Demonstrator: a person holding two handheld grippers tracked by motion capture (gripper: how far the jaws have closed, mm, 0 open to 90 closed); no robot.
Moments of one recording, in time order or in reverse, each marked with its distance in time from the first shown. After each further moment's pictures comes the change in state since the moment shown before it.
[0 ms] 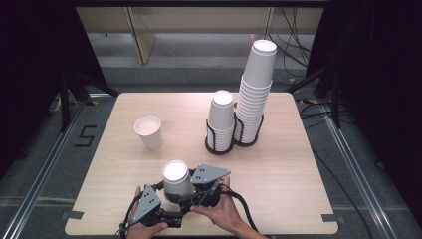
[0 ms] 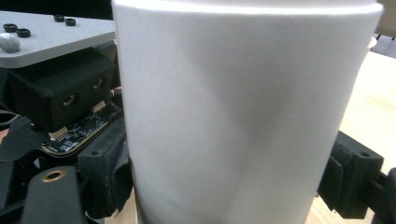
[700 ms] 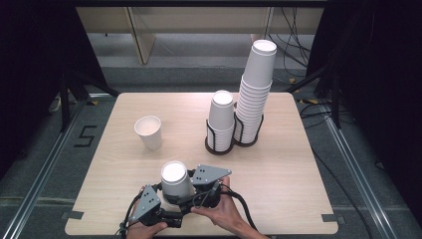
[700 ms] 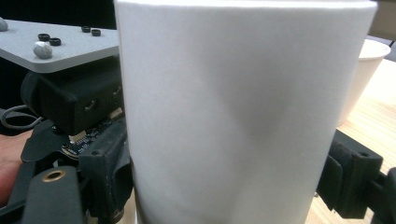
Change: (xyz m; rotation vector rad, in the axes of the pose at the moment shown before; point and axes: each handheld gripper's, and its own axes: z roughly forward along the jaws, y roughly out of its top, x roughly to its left) left arm 0.001 -0.001 0.001 -0.010 -0.029 -0.024; right arm 0.001 0.001 -0.001 -0.016 0.049 0.004
